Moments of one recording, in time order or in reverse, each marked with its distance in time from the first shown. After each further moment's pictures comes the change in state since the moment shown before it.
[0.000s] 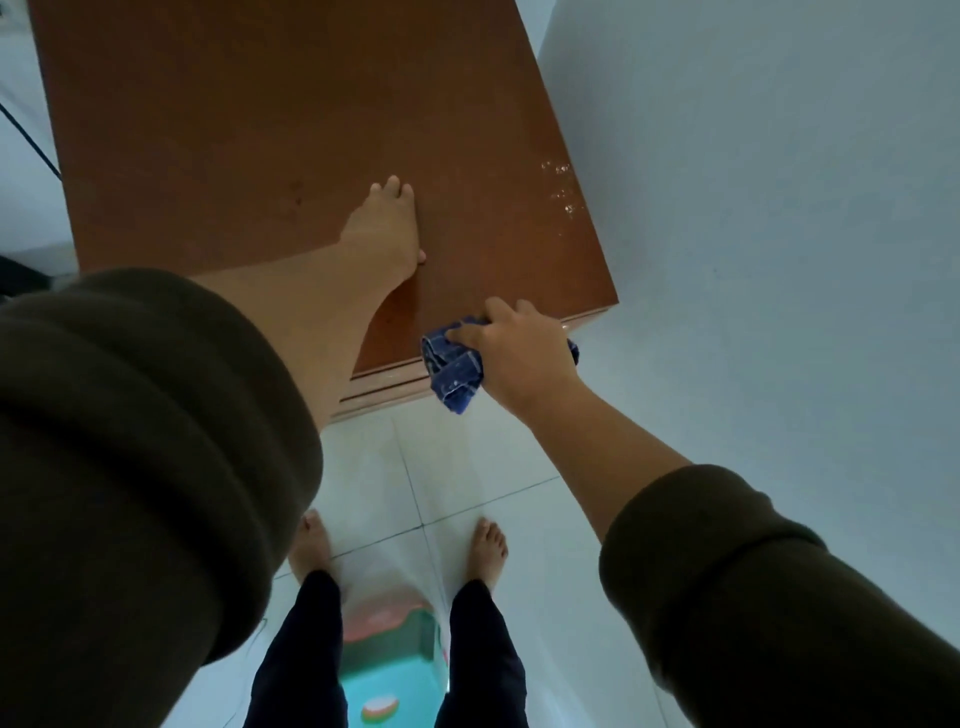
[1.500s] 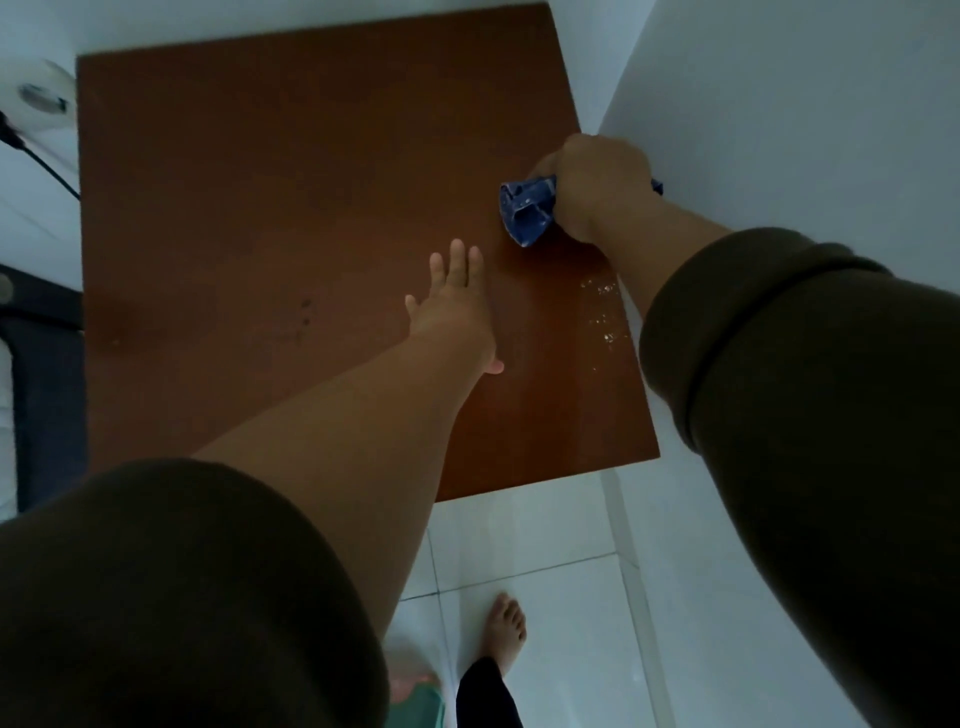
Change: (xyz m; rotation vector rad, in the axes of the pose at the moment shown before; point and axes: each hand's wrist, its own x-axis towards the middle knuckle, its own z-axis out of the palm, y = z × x) left_hand 0.055 0.058 -0.024 -0.083 -0.219 -0.103; right_hand 0.232 0.141 -0.085 -0.064 0.087 0.137
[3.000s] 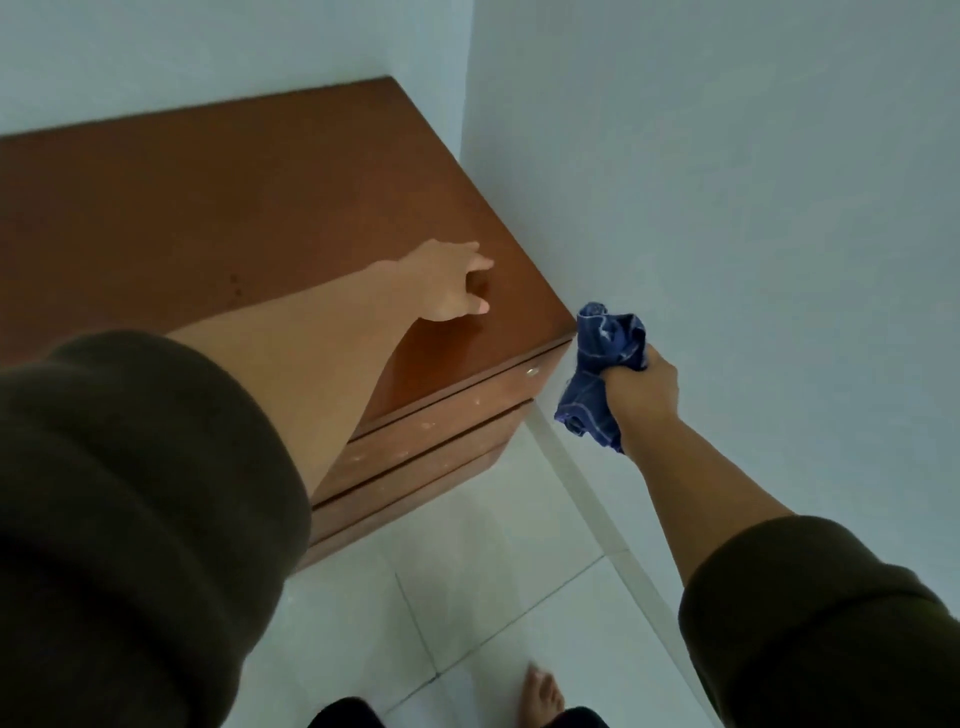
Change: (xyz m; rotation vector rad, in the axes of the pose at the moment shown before) left_hand -0.046 0.008 0.036 0.270 0.244 0.631; right_hand -0.292 -0.024 0.126 1.328 0.414 1.026
